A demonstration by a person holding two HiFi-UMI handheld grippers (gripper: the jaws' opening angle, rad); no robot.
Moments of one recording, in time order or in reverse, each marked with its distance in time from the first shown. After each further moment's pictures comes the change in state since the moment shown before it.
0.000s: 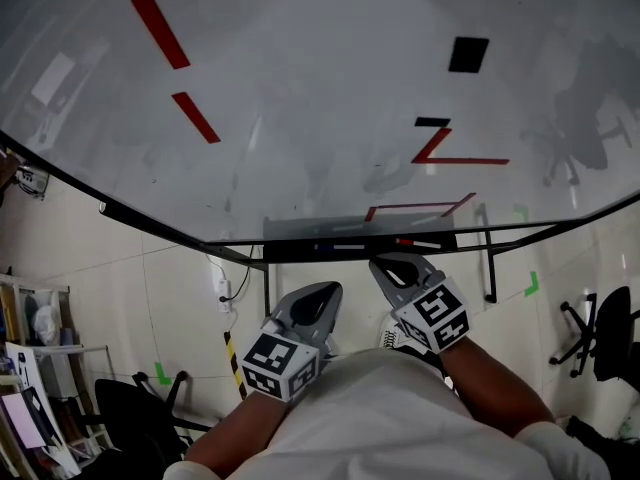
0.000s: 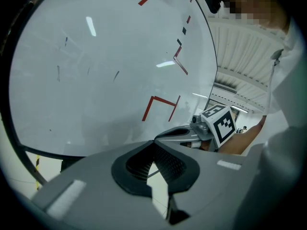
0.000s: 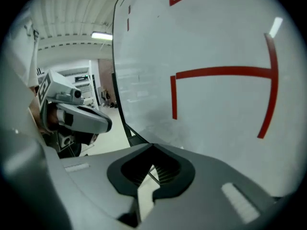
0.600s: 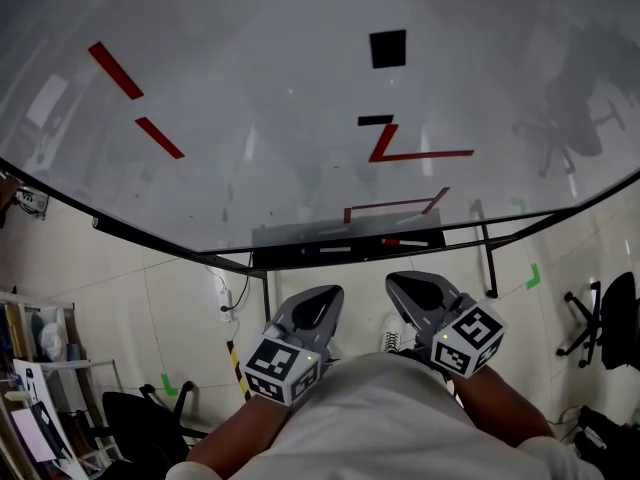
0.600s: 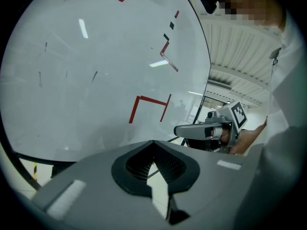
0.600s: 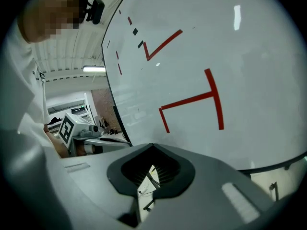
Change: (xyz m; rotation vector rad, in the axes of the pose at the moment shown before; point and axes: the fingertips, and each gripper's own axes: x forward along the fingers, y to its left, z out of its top) left arm 0.014 -0.030 0.003 0.062 0.000 -0.037; right arm -0.087 -0.001 0.022 0.240 -0.248 0.025
